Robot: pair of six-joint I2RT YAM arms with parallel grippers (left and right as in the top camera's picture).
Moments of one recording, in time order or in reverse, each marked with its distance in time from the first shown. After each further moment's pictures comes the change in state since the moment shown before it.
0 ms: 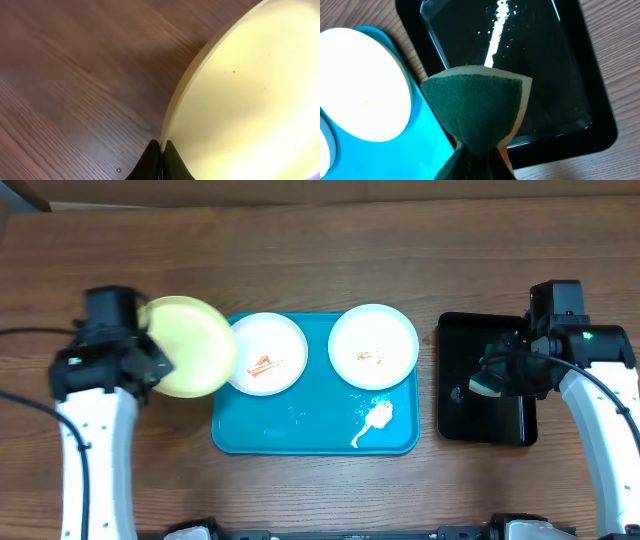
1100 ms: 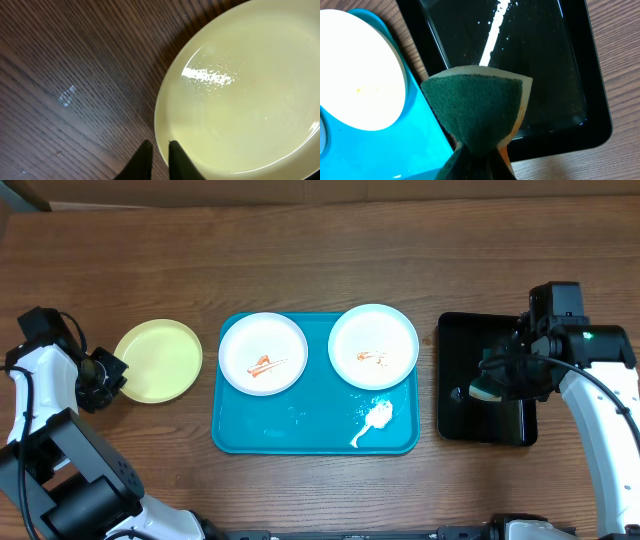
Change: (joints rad) left arm 0.360 0.471 0.002 0.250 0.251 0.089; right arm 0.000 0.000 0.000 -0.029 -0.007 -0.051
